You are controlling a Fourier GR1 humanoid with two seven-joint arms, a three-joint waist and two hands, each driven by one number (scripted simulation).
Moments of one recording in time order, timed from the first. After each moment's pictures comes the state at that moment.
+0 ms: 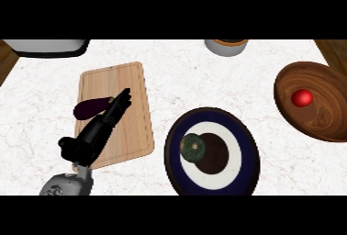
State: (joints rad) left arm -0.11 0.08 -0.13 -1.60 -0.02 -0.18 0.08; right arm -0.60 -0.61 -0.62 -0.84 0.49 -0.09 0.00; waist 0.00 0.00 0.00
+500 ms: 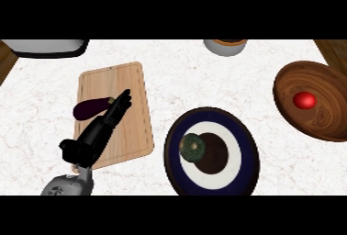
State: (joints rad) left arm -0.10 0.08 -0.13 -1.61 -0.03 -0.17 0.08; right arm -0.39 -0.81 -0.87 -0.69 0.27 0.05 -0.23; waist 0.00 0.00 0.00
